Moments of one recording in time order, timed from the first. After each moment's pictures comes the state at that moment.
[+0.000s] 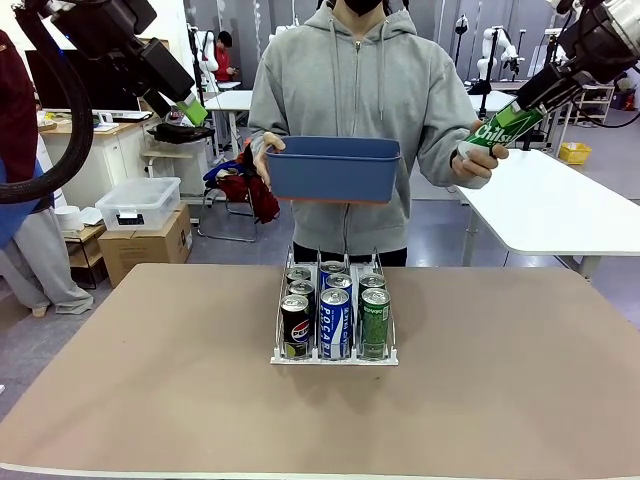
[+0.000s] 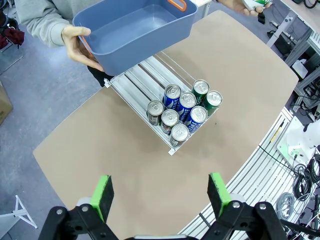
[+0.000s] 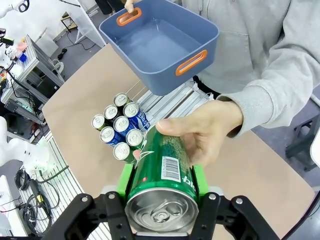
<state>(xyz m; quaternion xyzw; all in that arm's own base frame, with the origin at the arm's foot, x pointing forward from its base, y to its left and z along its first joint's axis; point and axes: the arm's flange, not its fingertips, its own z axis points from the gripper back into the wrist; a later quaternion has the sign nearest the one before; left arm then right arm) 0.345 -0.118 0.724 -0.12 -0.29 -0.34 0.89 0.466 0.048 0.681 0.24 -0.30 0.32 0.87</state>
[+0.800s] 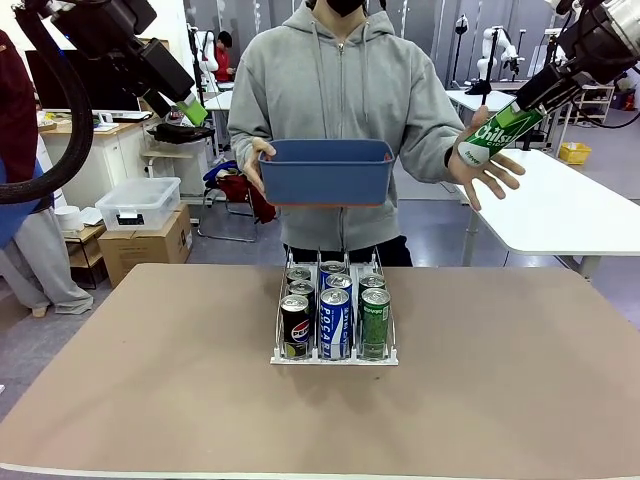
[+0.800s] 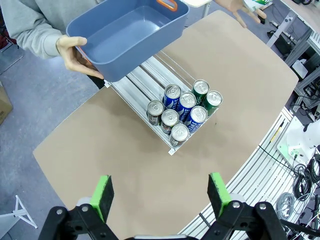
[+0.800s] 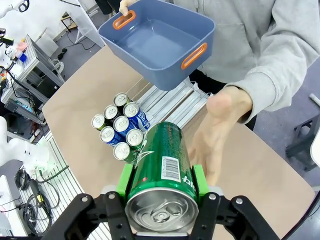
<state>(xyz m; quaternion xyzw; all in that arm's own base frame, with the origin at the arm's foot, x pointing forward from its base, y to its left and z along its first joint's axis) 0.345 -0.118 0.724 -0.12 -0.29 -0.34 0.89 0.467 0.048 0.681 0.24 -0.30 0.32 0.87</state>
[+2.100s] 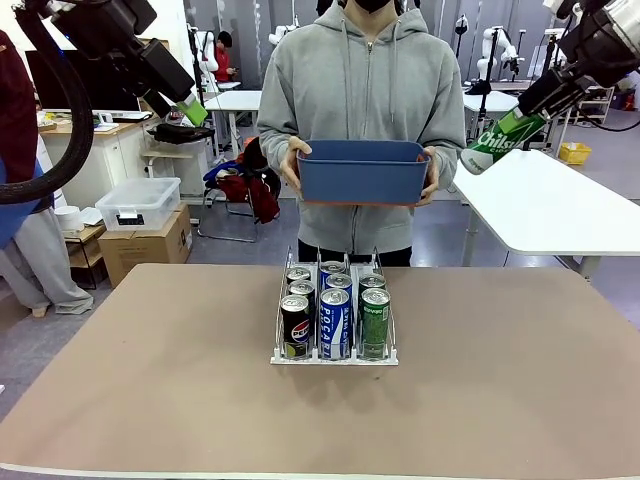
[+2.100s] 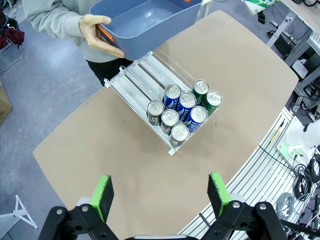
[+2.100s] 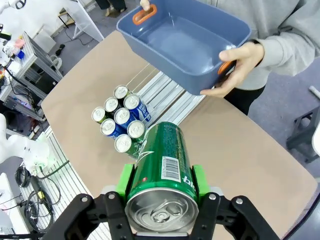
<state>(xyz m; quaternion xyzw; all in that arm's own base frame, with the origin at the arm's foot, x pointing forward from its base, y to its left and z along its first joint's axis) 0.345 -0.118 0.724 -0.12 -0.29 -0.34 0.89 0.453 0.051 0.677 0.23 -0.28 0.32 0.87</state>
